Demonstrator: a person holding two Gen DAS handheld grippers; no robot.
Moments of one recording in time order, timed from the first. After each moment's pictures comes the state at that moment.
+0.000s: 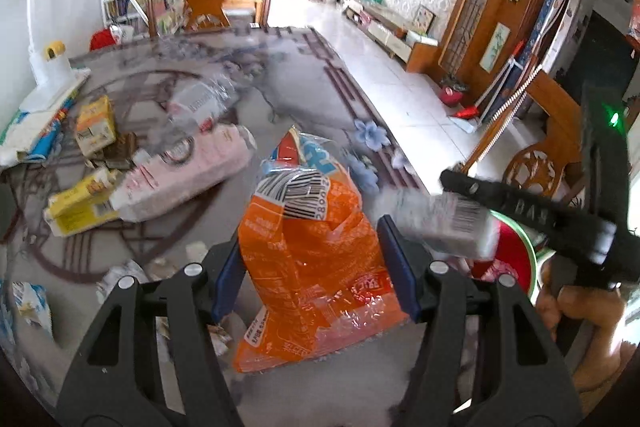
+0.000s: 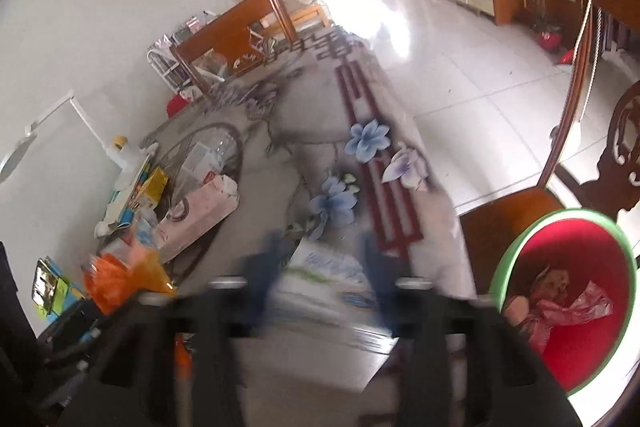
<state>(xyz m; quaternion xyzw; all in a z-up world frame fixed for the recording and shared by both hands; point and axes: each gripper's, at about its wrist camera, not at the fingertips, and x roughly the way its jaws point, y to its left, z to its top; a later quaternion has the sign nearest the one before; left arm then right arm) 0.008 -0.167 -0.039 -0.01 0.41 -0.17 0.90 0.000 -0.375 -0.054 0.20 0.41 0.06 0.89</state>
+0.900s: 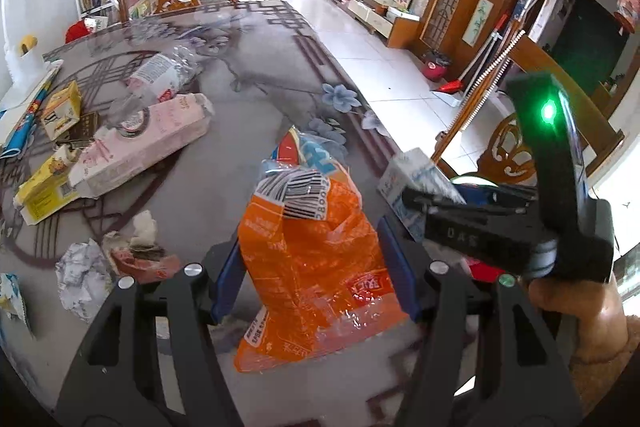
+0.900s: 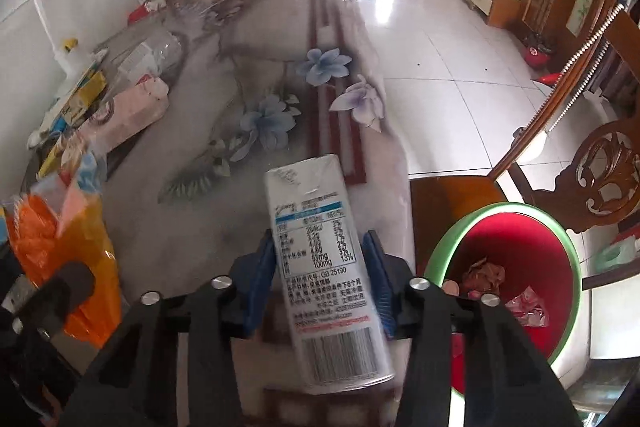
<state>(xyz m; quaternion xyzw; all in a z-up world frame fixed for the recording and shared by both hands) -0.006 -0.195 -0.063 0.01 0.43 -0.20 0.88 0.004 -0.368 -0.104 0.06 0.51 0.01 0.86</state>
